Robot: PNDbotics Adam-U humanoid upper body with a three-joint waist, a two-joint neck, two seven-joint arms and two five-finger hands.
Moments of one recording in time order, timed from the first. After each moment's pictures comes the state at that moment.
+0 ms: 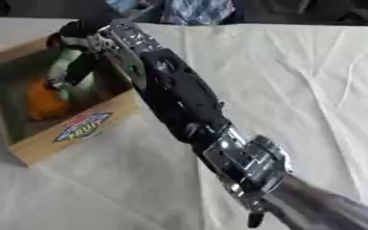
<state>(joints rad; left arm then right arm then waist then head) -0.27 0.26 0.08 -1.99 -0.20 -0.06 0.47 -1.16 -0.14 0.21 -1.03 1.02 -0.19 0.63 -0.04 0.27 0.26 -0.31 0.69</state>
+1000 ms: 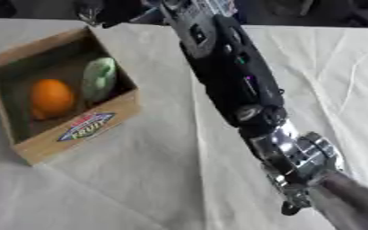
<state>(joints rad) -0.27 0.26 0.08 -1.99 -0.20 -0.06 0.47 -1.06 -0.35 0.15 -1.41 0.64 -0.02 0.65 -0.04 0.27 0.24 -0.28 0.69</state>
